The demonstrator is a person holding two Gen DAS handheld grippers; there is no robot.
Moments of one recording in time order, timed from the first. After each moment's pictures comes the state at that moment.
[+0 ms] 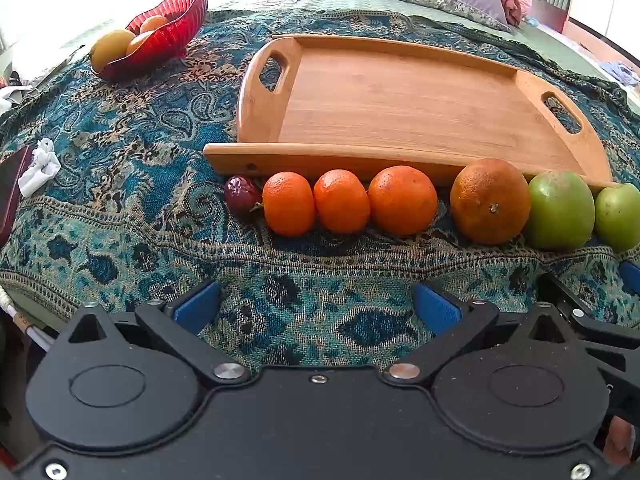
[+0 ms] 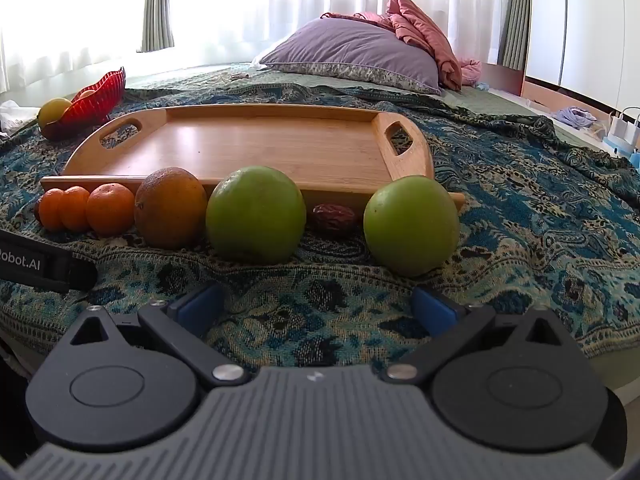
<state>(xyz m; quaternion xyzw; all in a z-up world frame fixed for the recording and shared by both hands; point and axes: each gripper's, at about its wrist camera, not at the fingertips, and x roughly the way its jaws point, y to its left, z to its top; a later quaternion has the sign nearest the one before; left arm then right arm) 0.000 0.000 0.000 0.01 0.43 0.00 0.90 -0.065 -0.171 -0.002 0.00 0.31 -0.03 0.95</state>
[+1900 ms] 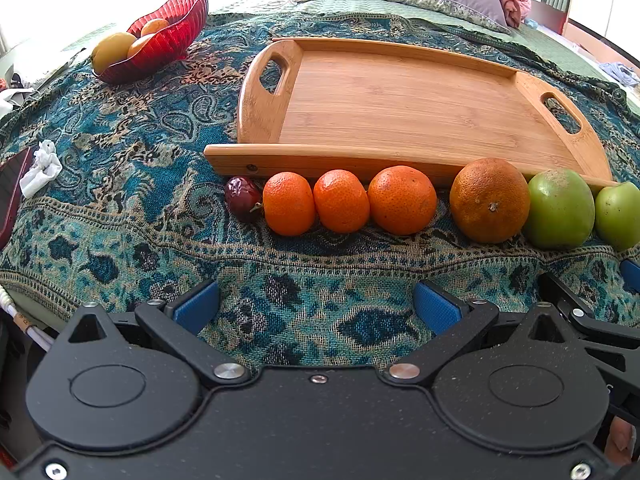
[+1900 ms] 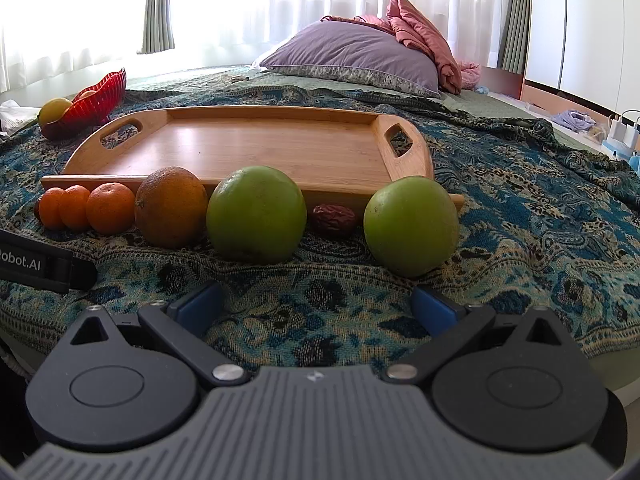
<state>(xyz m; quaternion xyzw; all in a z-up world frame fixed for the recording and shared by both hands) -0.001 0.000 0.000 0.01 0.43 0.00 0.90 -0.066 -0.169 -0.003 -0.01 0.30 -0.03 0.95</state>
